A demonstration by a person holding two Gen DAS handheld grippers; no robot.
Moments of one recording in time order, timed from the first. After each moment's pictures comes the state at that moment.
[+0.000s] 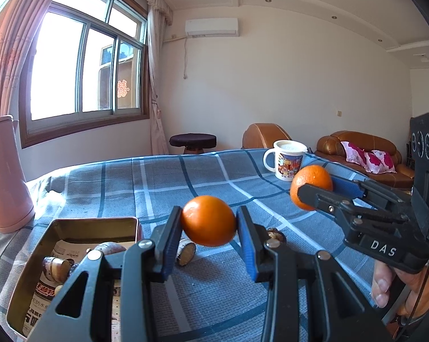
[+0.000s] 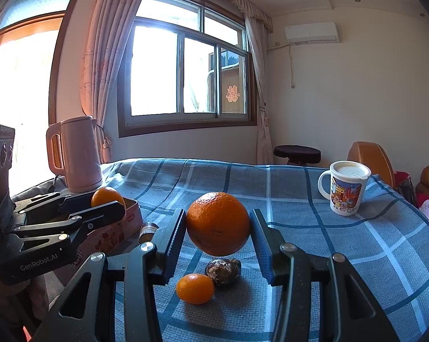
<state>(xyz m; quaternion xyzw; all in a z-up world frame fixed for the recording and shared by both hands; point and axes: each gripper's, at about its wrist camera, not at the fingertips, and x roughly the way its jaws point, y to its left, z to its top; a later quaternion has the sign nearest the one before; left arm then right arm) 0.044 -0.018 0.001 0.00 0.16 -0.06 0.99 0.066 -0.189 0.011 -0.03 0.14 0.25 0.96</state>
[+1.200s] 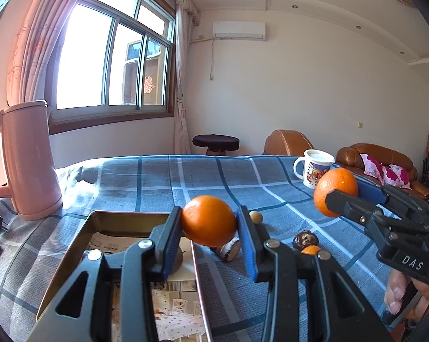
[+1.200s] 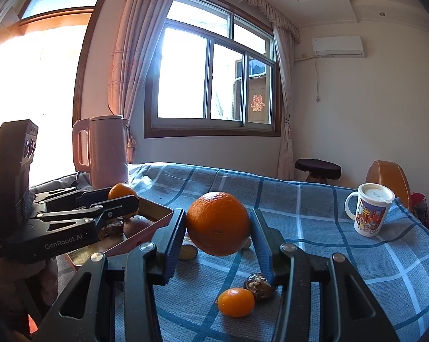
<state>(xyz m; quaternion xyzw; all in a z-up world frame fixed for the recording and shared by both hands) 0.033 0.037 0.005 -0.04 0.16 -0.01 0.99 0.051 -0.150 0.022 -0.06 0.12 0.31 0.94</state>
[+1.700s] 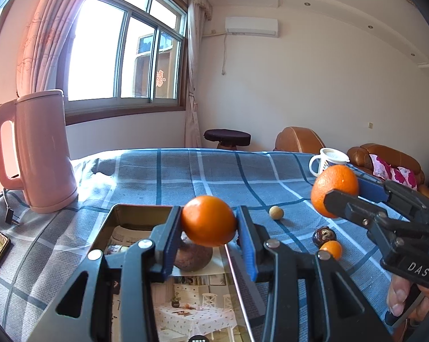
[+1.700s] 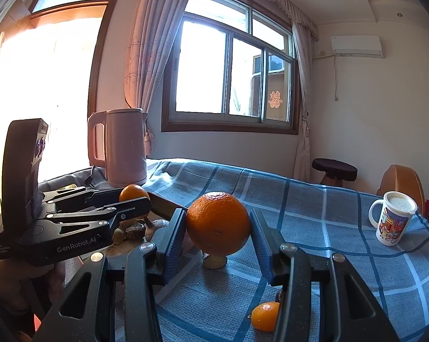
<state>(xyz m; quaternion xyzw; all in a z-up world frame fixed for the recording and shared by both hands) 0.031 0.065 0.002 -0.05 0.17 0.02 0.98 0.052 -0.108 0.026 -0.08 0.13 0.35 0.92</state>
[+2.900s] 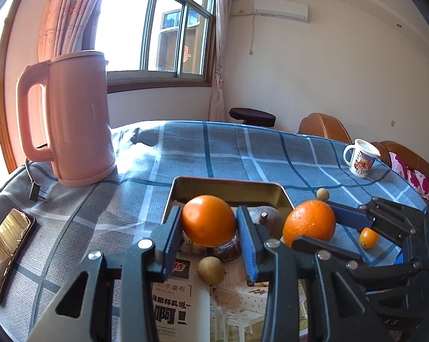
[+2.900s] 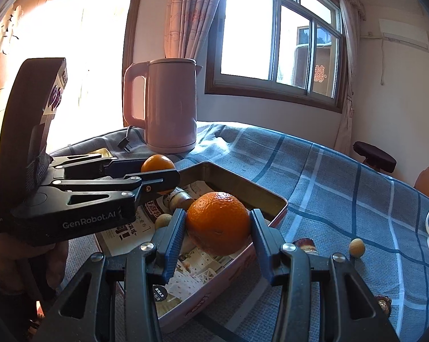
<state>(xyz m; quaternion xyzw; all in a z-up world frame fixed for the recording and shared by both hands) 0.029 0.135 -0.014 -0.07 0.24 0.06 0.97 0.057 -0.008 -0.007 -0.14 0.21 0.43 0.87</state>
